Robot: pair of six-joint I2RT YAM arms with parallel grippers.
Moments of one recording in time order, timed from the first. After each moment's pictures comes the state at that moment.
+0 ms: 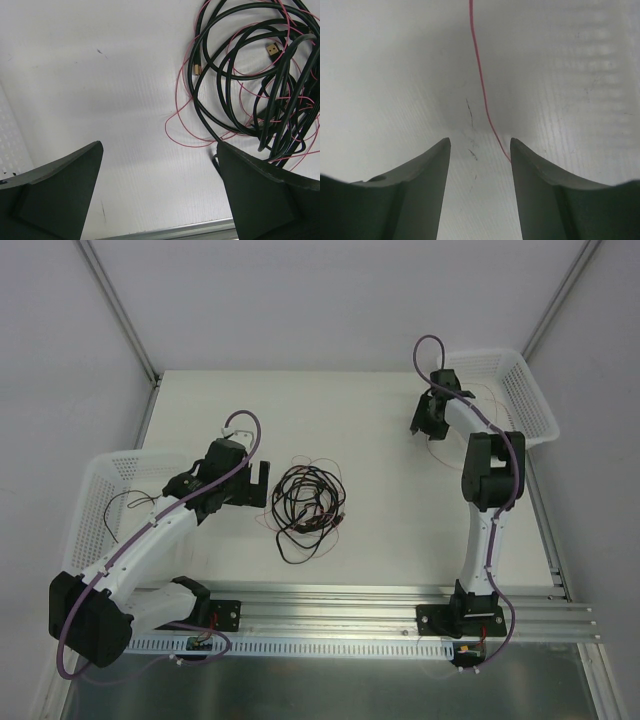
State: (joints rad) left arm -0.46 1.09 0.86 -0.65 -0.17 -0.25; right arm 0.08 2.22 1.78 -0.59 0.08 0.37
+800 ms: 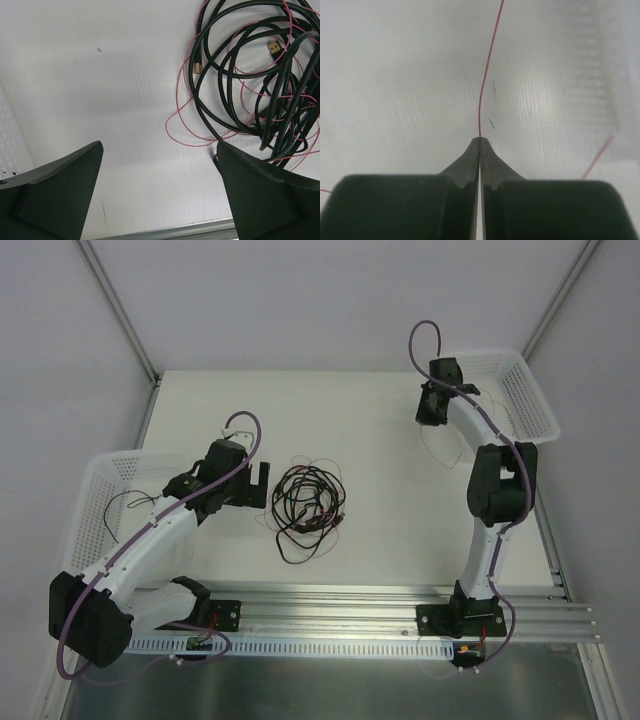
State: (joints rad) left arm -0.46 1.08 0.86 -0.65 -0.17 -0.25; right arm 0.13 2.08 1.72 -0.59 0.10 0.31
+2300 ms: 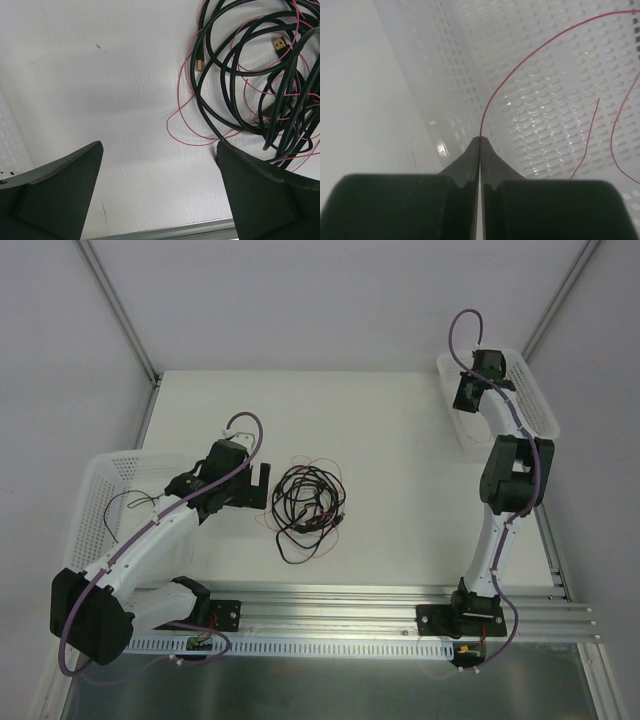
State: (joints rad) left arm -0.46 1.10 0.85 -0.65 -0.17 -0.25; right arm -0.09 2.16 1.88 -0.50 0.06 0.15
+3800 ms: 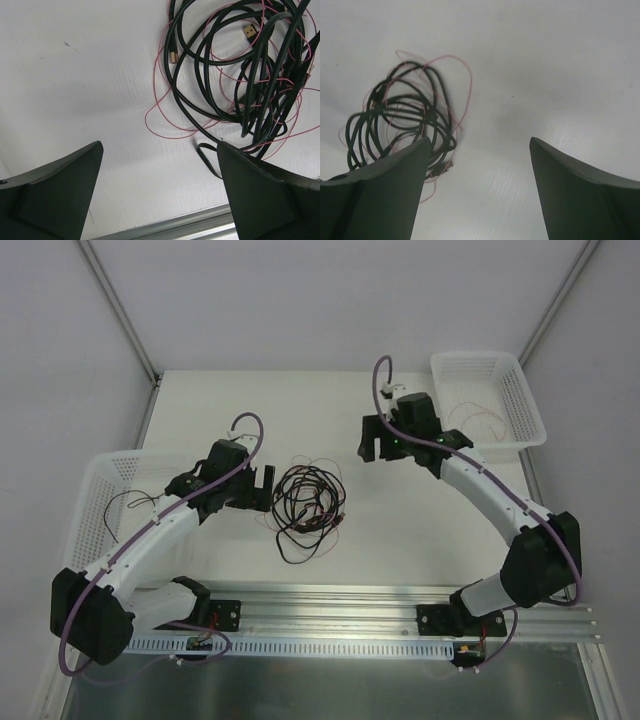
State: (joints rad) left arm -0.46 1.10 0.85 -0.65 -0.06 -0.25; right arm 0.43 1.46 1.27 -0.47 -0.04 0.26
